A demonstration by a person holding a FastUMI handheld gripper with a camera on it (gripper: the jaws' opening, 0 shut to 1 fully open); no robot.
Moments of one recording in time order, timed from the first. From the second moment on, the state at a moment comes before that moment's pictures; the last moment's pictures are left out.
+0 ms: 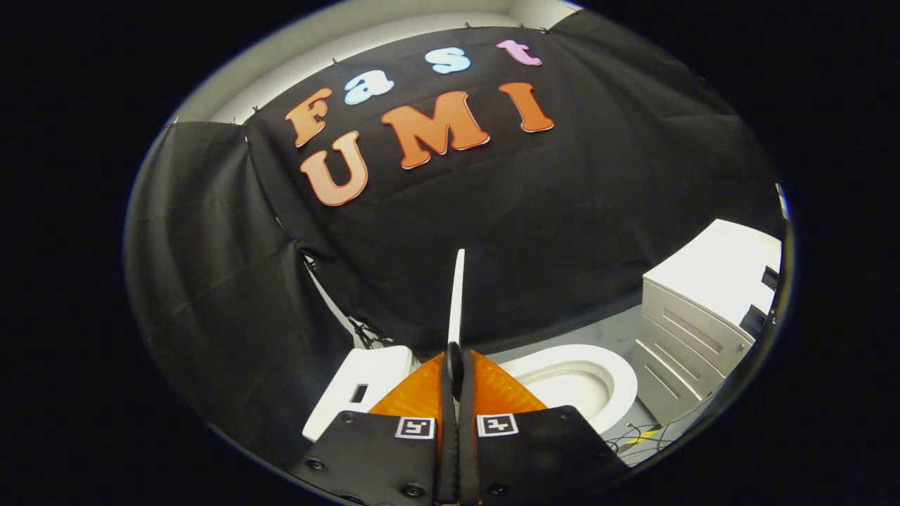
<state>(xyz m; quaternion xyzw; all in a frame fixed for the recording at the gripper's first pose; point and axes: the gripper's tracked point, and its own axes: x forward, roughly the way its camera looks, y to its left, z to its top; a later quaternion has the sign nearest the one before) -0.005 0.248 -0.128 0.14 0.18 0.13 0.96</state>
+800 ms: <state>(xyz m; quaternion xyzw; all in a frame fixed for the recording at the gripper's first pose) -0.049 0.434 -0.117 0.03 0.18 0.22 0.96</state>
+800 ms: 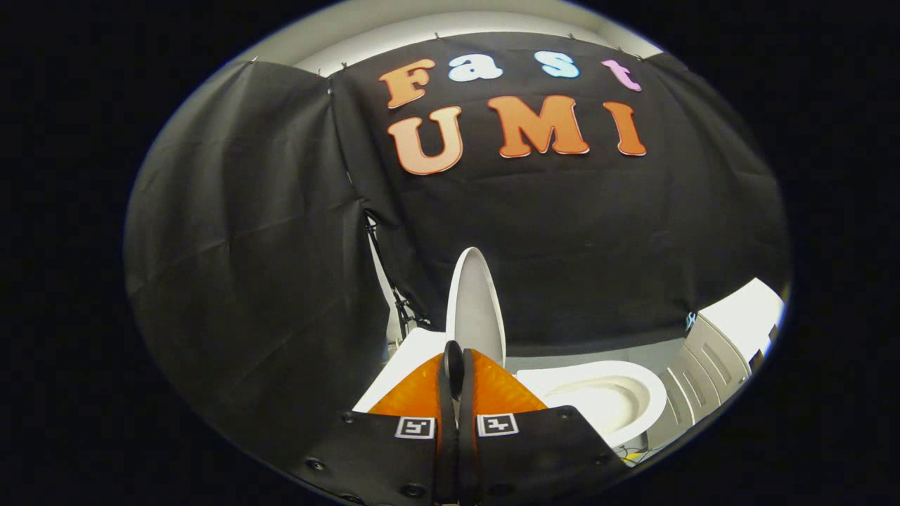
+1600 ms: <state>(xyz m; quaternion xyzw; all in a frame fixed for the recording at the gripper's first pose) -0.070 0.507 -0.141 -0.05 0.16 0.23 0.96</state>
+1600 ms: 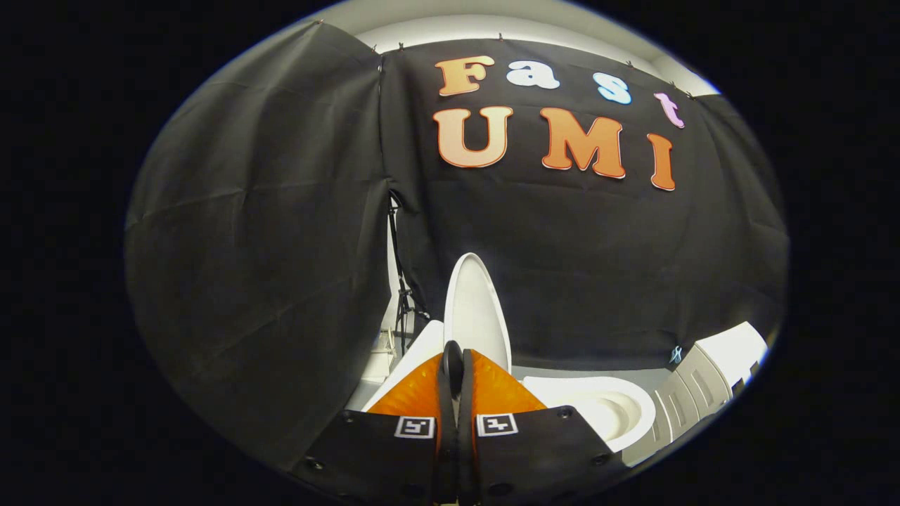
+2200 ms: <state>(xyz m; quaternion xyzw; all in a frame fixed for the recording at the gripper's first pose) -0.073 0.463 -0.081 0.03 0.11 0.26 0.96</state>
